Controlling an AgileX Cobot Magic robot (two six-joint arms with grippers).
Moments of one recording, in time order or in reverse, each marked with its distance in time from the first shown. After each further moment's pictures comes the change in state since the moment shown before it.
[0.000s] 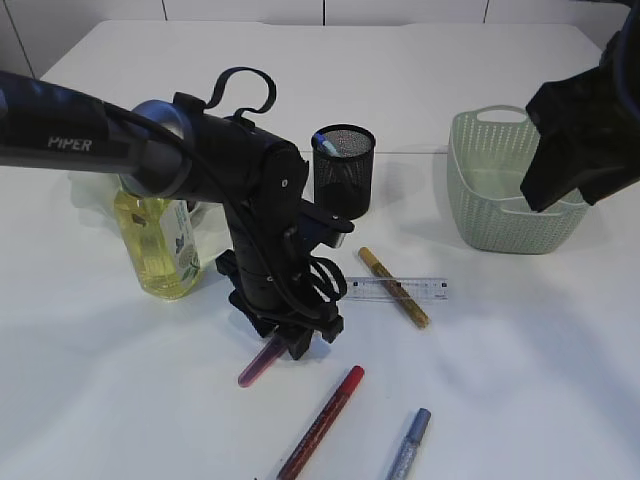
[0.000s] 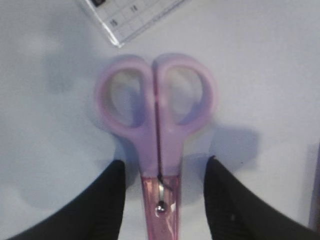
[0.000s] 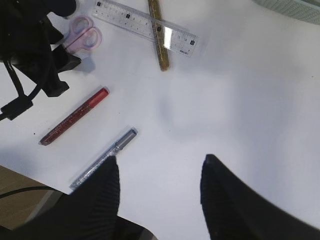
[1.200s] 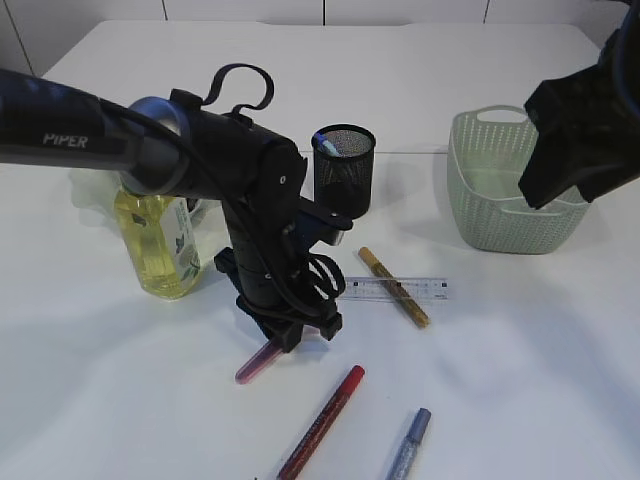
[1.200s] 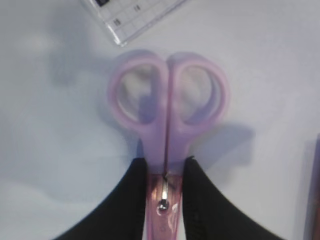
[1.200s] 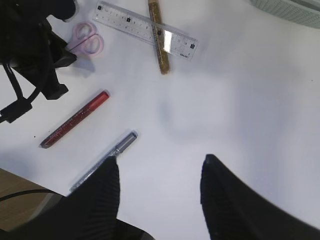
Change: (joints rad) left arm 0.004 -0.004 -0.002 0.000 0.007 0.000; right arm 0.000 0.000 0.000 0.000 -0.008 0.000
